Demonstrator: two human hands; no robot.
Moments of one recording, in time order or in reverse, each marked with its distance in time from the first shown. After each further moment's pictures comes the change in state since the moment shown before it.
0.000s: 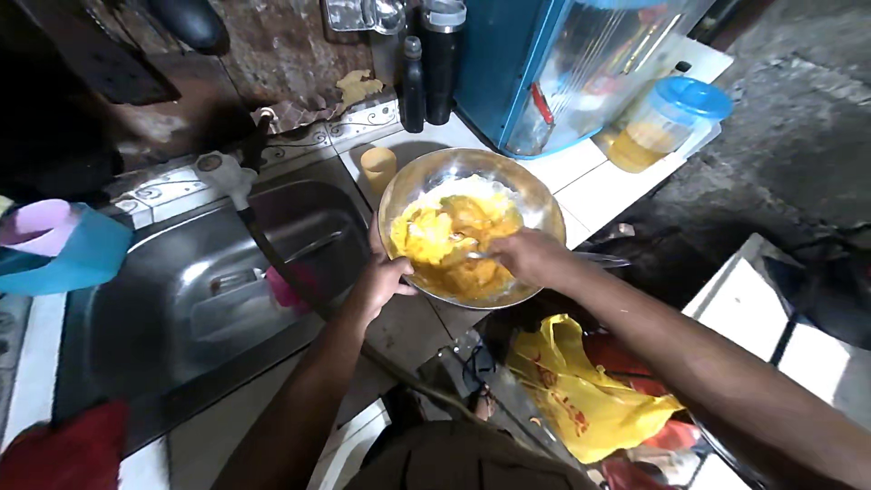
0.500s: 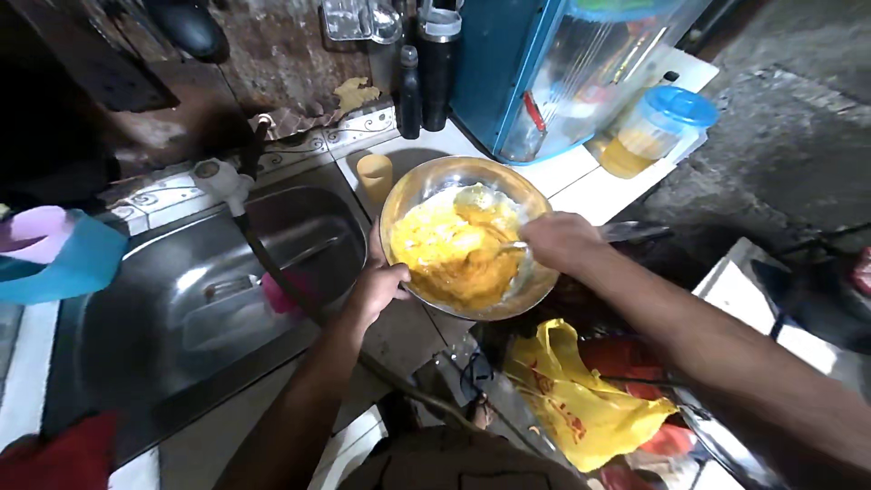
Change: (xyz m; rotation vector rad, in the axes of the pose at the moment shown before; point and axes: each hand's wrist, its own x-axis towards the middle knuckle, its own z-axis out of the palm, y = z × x) left_hand 0.001 -0.003 0.004 0.037 -0.021 0.021; right_hand -0.011 0.003 -0.027 -0.236 -0.064 0.231
